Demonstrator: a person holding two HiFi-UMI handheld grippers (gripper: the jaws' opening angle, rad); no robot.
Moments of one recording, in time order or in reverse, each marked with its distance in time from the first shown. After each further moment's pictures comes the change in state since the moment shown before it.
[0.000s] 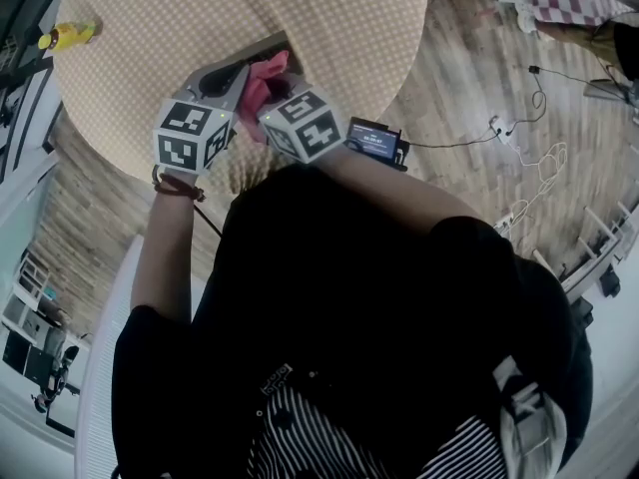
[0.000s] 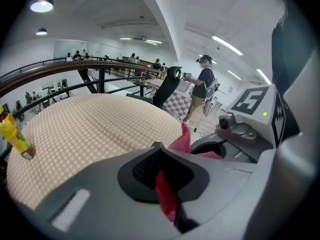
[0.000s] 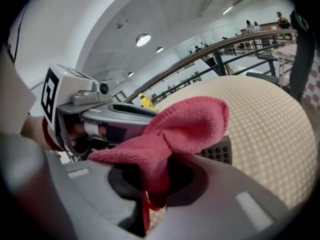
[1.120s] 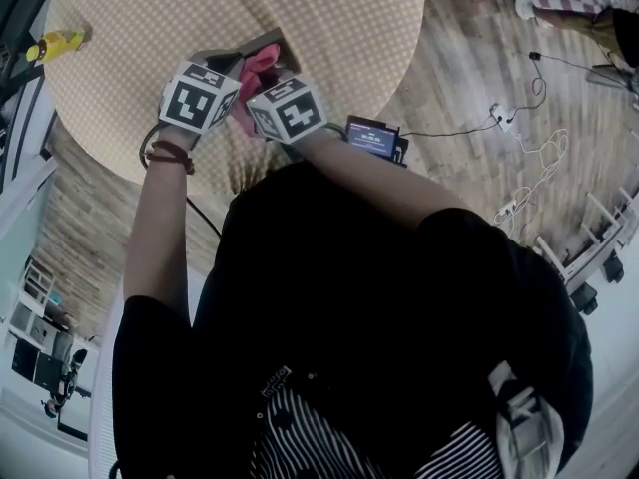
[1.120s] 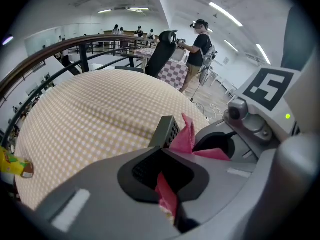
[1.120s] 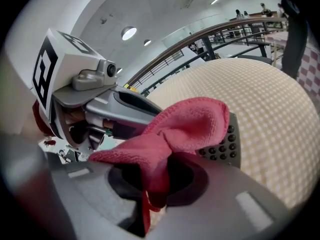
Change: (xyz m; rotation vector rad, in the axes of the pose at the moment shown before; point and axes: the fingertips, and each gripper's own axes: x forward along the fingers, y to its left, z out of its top) left arm 0.053 0.027 -0.044 0.137 0.361 -0.054; right arm 0.042 -0.032 -0.029 0.117 0.084 -0.054
